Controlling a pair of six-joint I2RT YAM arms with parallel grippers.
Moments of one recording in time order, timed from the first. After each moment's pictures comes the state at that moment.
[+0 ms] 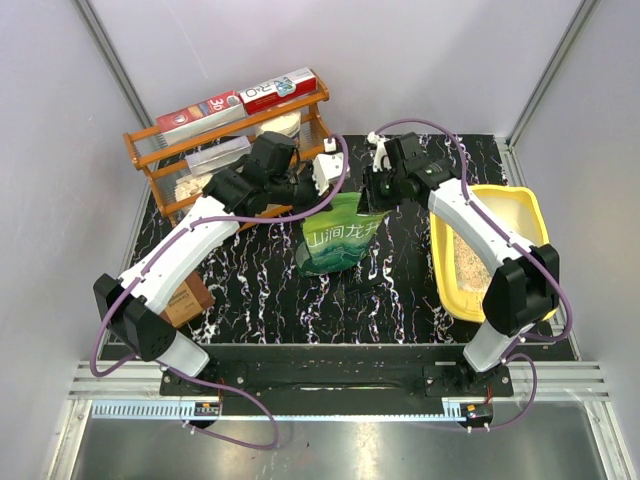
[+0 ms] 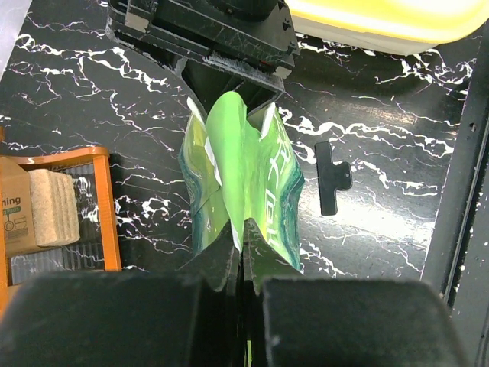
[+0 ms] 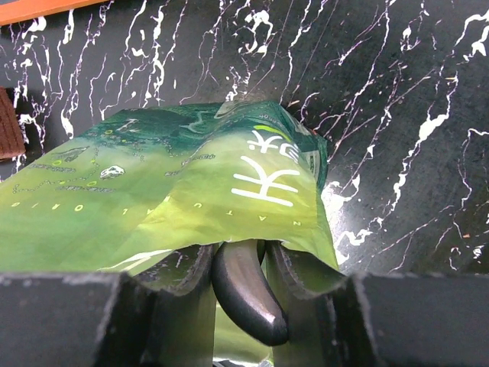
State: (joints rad) left arm -0.63 1.52 1.60 -0.71 0.49 0.44; right arm 0.46 1.68 1.55 -0.71 -0.24 0.23
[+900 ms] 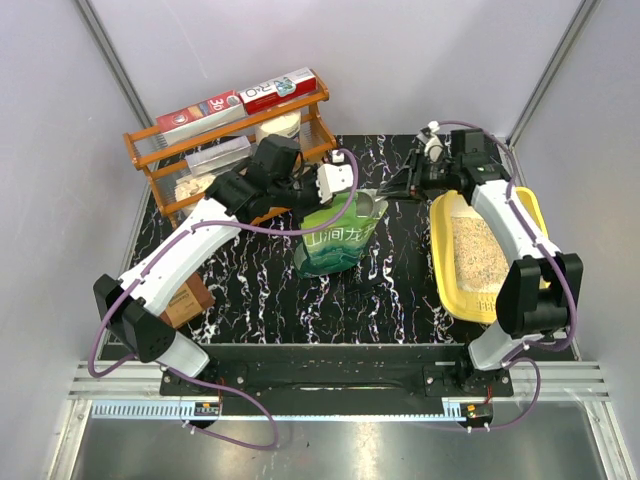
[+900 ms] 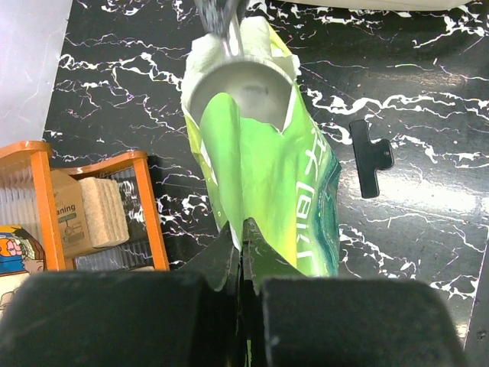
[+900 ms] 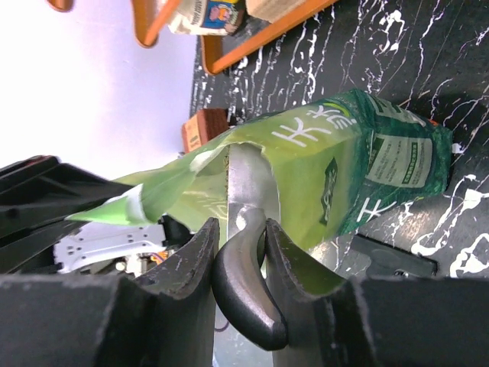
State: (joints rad) left arm -0.66 1.51 1.60 -0.72 0.42 0.61; right arm 0.15 1.64 1.42 -0.51 -0.90 0.54
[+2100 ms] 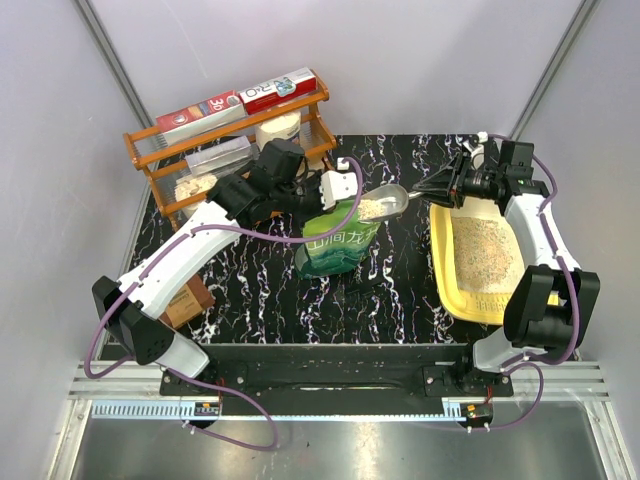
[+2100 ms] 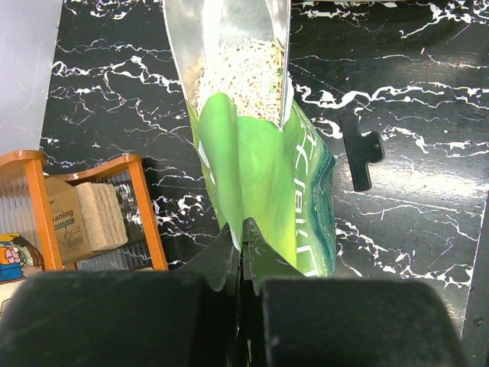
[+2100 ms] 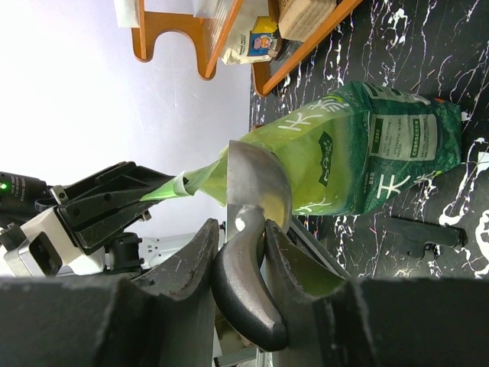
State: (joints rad) left arm -0.69 1.50 1.60 -0.75 0.39 0.65; right arm -0.14 1.54 1.28 -0.45 -1.15 0.69
